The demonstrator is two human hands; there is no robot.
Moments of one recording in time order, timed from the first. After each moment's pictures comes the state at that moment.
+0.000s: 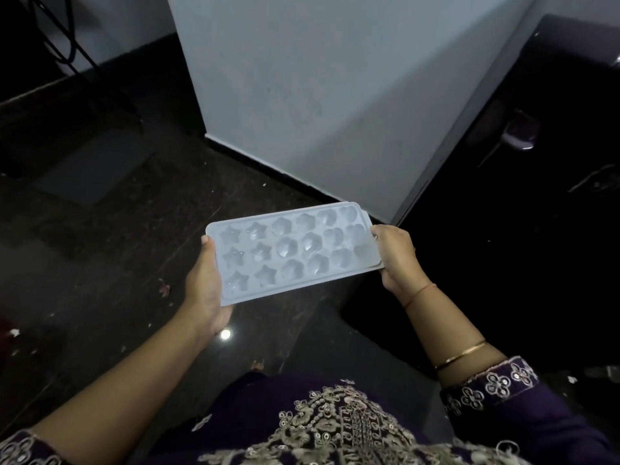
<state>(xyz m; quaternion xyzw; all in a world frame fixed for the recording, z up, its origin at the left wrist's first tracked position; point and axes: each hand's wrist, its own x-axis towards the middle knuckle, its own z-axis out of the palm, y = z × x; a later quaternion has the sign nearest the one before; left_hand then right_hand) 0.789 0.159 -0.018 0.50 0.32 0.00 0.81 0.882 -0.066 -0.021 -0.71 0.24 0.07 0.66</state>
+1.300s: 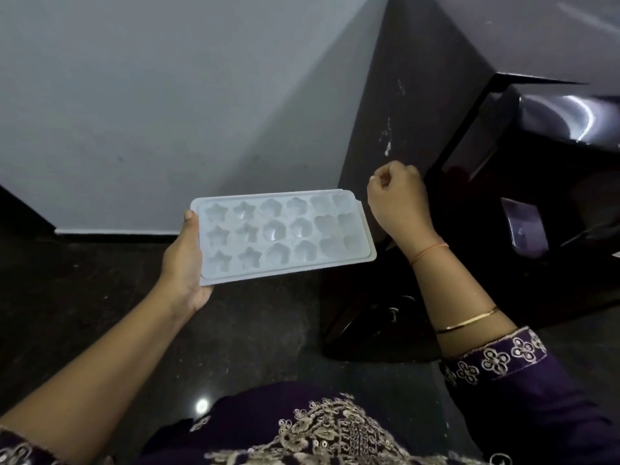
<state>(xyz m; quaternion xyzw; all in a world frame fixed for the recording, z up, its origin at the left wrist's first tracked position) 1.128 0.140 0.020 0.57 0.18 -0.18 0.78 1.091 -0.110 0.059 -0.90 0.26 -0.19 0.29</state>
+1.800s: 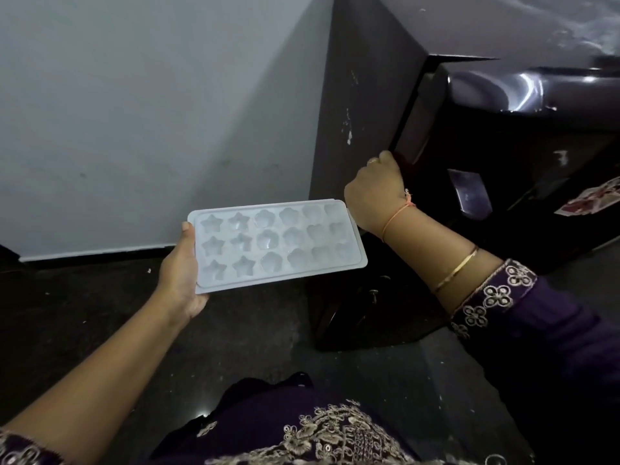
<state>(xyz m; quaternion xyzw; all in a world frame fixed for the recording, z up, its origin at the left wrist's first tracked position) 1.116 0.127 0.007 0.58 0.16 -0.24 0.76 1.068 -0.108 0.084 -0.93 0.09 0.11 -0.33</state>
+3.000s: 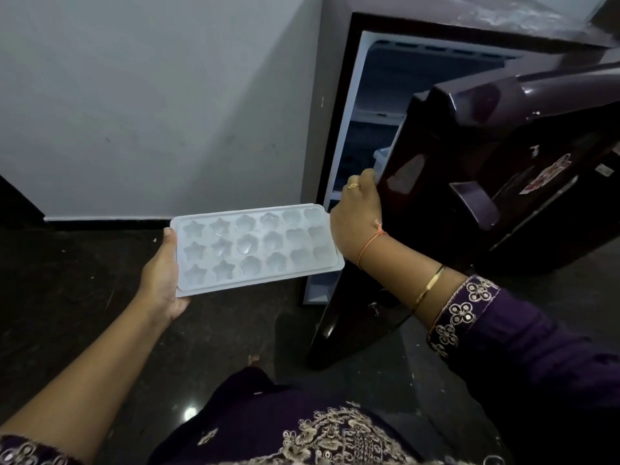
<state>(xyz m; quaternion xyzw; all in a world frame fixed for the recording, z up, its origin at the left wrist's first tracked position) 0.936 0.181 -0.033 0.56 0.15 -0.19 0.80 0.874 -0.061 0.050 -0.89 0.11 0.09 -0.43</state>
